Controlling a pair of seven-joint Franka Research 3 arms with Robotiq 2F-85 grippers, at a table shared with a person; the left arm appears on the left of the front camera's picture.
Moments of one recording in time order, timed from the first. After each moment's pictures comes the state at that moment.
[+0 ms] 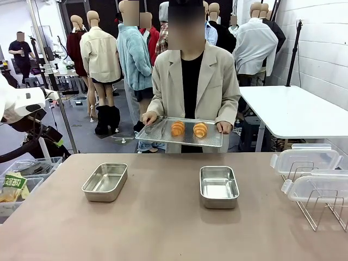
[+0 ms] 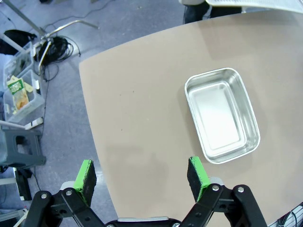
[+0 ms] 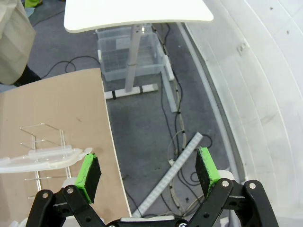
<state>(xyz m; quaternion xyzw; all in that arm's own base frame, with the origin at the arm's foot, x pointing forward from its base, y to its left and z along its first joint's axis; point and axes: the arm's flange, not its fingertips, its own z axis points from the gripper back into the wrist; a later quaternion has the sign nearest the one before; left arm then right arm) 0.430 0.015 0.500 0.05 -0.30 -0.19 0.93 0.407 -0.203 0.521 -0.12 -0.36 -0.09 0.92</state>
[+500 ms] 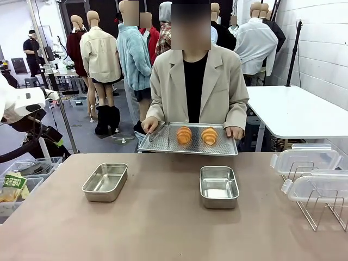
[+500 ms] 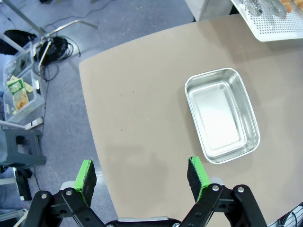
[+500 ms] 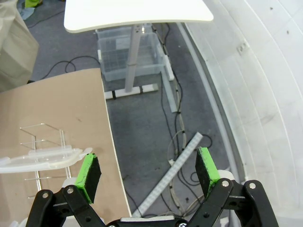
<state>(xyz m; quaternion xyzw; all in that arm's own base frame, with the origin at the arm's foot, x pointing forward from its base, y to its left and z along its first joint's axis) 0.430 0.015 0.500 0.05 -0.30 -0.19 0.93 0.407 -0.203 0.521 -0.12 -0.36 -0.09 0.92</state>
